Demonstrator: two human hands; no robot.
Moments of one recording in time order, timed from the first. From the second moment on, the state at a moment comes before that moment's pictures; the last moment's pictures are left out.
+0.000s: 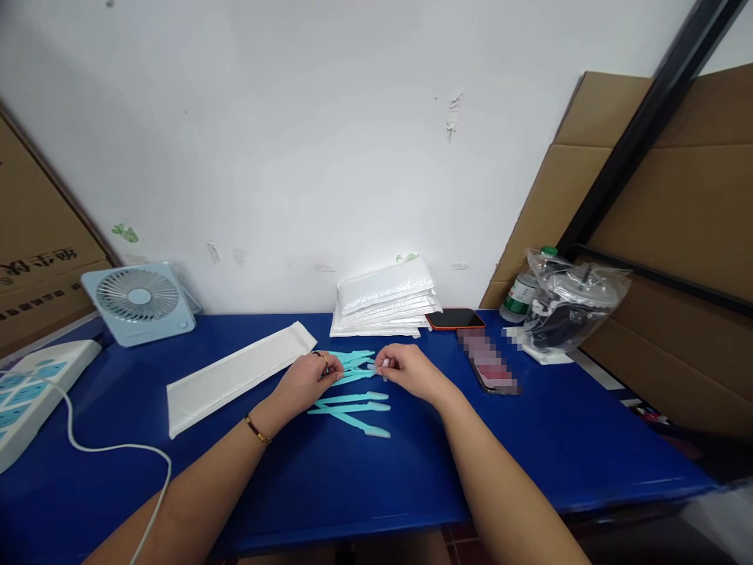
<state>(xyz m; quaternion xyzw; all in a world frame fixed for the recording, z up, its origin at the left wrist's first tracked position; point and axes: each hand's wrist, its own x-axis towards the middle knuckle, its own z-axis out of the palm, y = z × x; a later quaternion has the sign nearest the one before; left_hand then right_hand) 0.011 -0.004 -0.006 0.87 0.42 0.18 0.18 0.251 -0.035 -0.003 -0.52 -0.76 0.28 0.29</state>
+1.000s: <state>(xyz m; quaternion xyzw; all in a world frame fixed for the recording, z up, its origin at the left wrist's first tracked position) 0.021 -0.001 -0.019 0.91 0.39 0.10 0.03 0.268 -0.030 -0.008 -0.59 -0.79 0.12 0.11</state>
